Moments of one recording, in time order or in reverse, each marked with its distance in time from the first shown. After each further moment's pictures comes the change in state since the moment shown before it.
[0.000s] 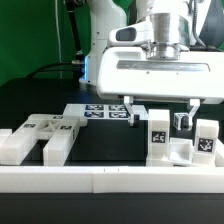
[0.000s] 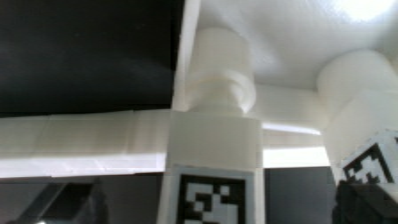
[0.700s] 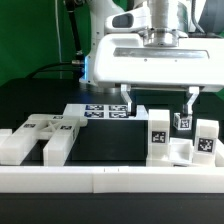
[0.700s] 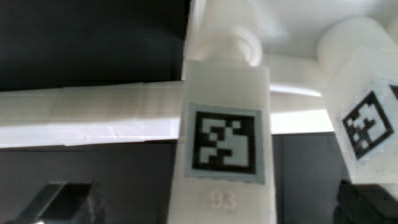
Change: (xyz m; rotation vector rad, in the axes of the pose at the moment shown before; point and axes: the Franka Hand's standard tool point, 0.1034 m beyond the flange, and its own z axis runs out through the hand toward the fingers) arm 0.019 0.006 -0.017 0.010 -0.020 -0.001
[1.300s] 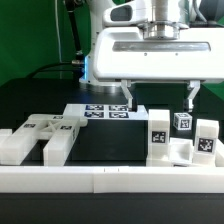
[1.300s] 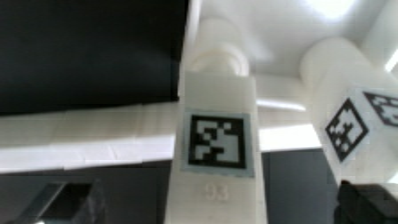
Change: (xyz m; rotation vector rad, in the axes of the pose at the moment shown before) arm -0.001 0.001 -0.003 0.037 -0.246 0.023
